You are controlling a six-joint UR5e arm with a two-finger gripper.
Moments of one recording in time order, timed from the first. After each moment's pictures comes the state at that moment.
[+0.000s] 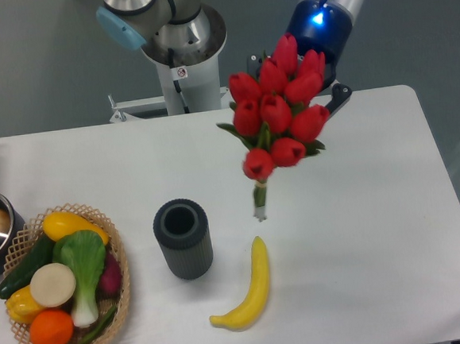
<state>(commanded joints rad) 2.83 -1.61 -1.74 -0.79 0.66 0.92</state>
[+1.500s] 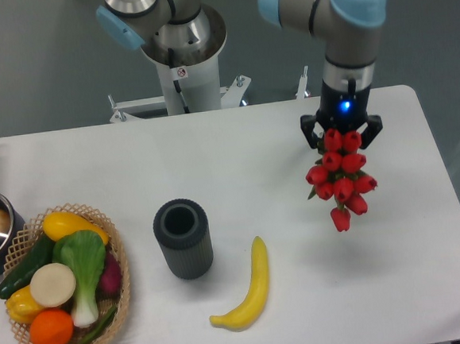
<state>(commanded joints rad) 2.79 -1.83 -1.80 -0.96 1.36 0.92</state>
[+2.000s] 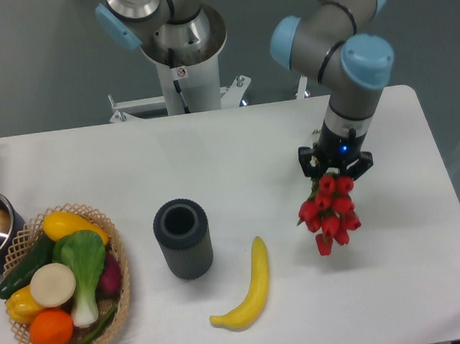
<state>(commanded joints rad) 2.77 -1.96 -1.77 -0.95 1.36 0.89</state>
